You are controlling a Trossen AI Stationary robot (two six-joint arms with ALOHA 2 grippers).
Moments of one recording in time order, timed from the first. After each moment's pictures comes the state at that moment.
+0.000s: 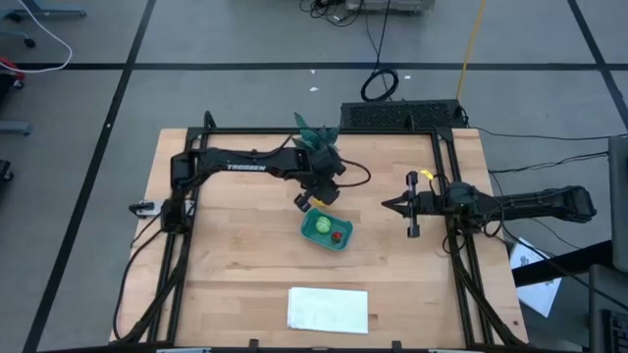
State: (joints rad) left arm 0.21 2.02 1.61 -0.64 0.11 1.08; right arm -0.06 0.52 0.04 0.52 -0.05 -0.17
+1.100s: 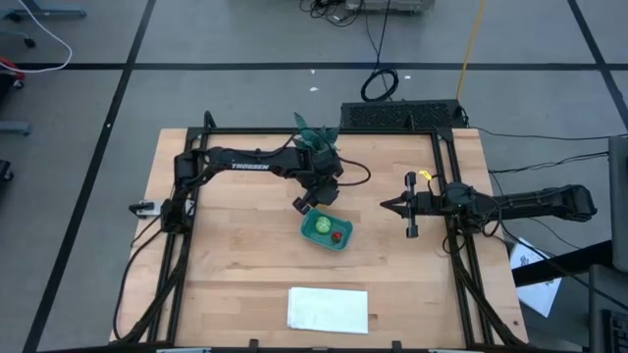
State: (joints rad) left arm 0.22 2.05 1.61 -0.68 0.21 1.00; right arm -0.06 0.55 0.04 0.53 -0.05 -0.16
